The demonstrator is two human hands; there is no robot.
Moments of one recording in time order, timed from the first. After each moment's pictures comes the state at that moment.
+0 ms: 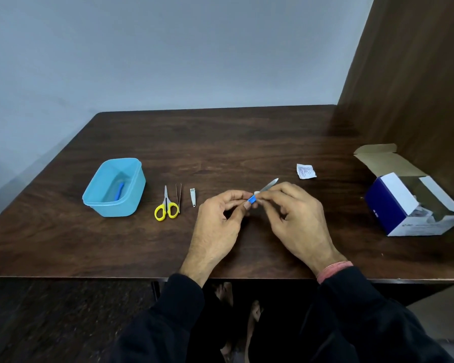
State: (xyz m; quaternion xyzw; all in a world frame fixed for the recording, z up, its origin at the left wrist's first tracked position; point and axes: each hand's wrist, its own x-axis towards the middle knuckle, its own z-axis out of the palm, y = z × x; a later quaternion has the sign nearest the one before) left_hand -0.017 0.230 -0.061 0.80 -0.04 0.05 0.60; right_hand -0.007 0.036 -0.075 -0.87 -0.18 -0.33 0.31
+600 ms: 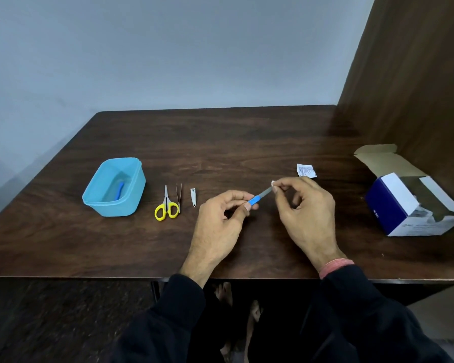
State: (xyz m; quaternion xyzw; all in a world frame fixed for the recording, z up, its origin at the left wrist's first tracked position) left_hand -0.022 0.228 -0.055 0.81 -0.03 0.05 0.58; right_hand 0.000 0.033 -0.071 -0.87 -0.04 -0.32 0.38
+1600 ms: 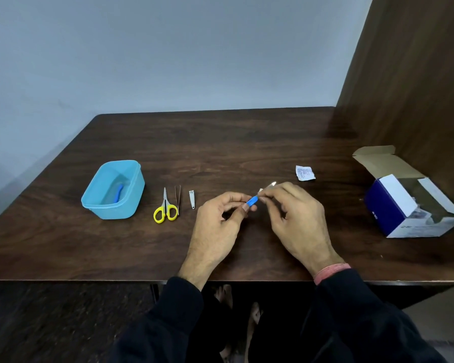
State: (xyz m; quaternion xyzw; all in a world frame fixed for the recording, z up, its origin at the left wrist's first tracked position) left_hand -0.020 0.229 -0.055 0.80 -0.03 0.04 0.60; right_hand -0.006 0.038 -0.073 -0.88 -0.15 -0.33 0.30
